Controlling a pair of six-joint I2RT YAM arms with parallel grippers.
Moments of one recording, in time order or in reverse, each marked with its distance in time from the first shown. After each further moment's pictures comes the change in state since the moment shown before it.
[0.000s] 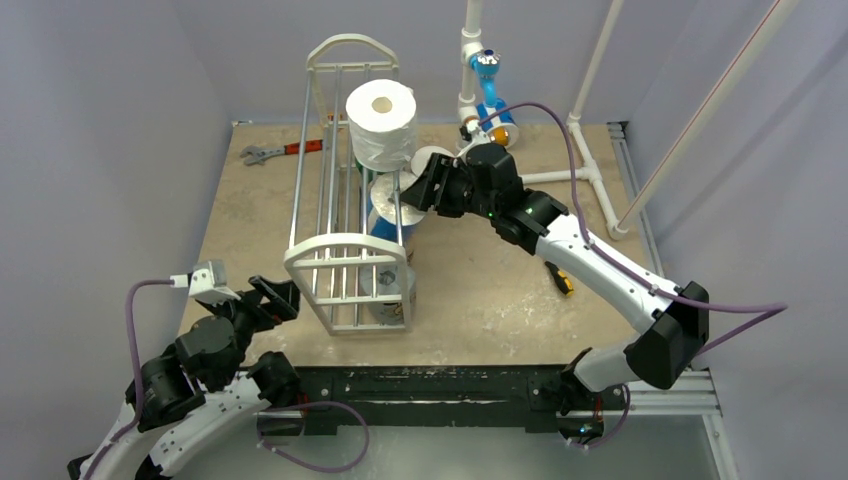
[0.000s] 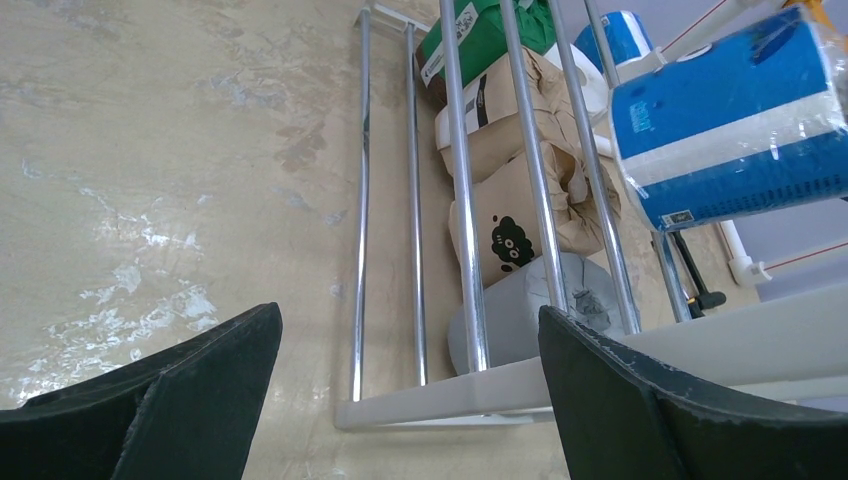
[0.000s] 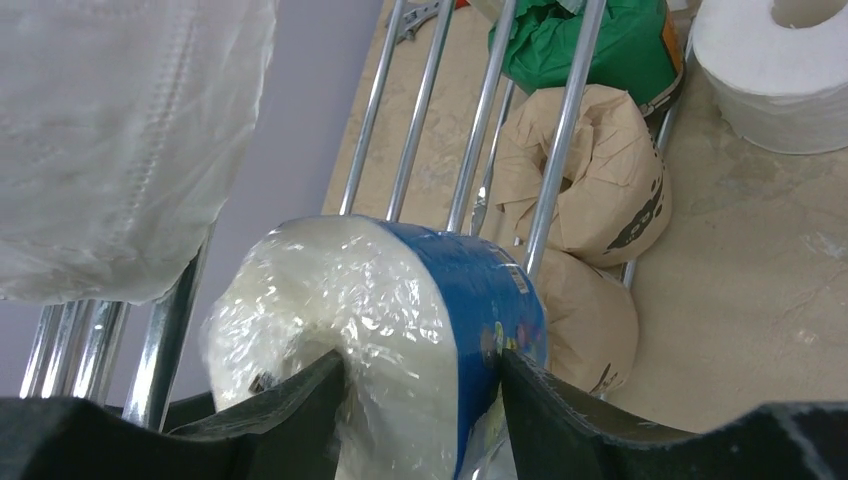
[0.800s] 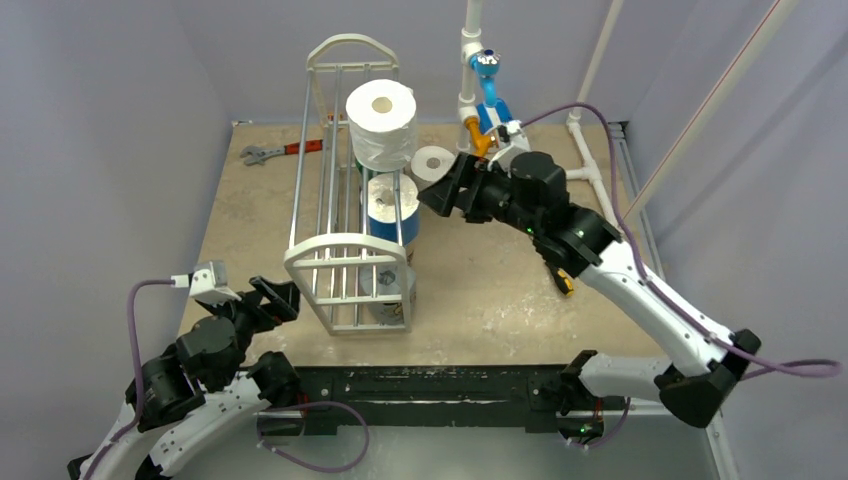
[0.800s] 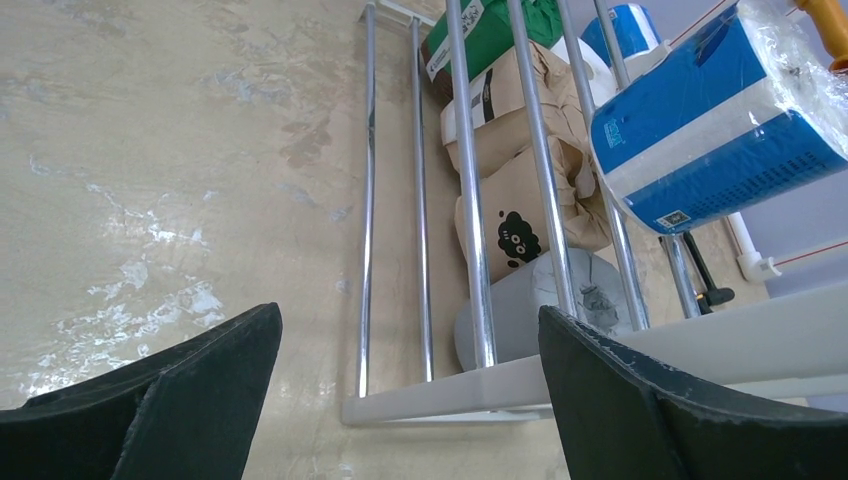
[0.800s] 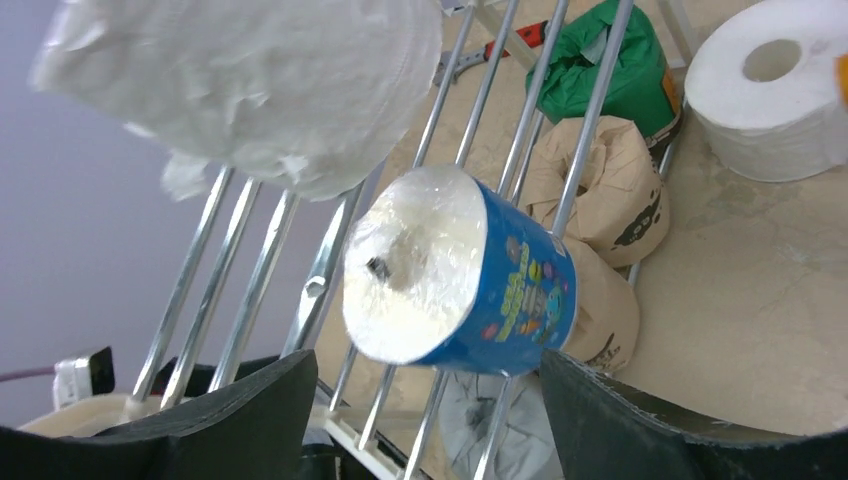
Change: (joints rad) left arm 0.000 0.000 0.000 -0.013 0.002 0.000; right arm 0.004 -0.186 -0.018 -0.072 0.017 -0.014
